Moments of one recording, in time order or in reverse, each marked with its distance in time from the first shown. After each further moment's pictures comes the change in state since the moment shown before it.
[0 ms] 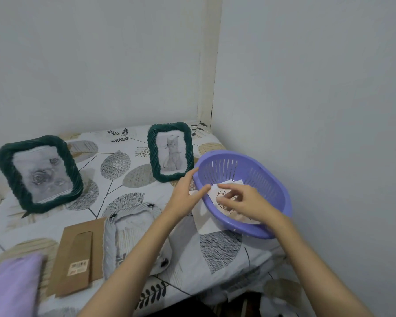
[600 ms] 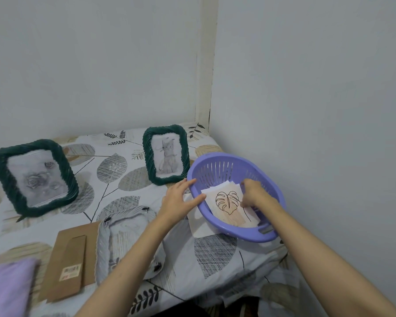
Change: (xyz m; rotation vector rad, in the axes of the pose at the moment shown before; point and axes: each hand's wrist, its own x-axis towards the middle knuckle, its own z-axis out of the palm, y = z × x) left_hand 0.004 -0.016 0.004 0.207 0.018 -0.048; right_hand 0.051 0.036 -0.028 -0.539 0.024 0.416
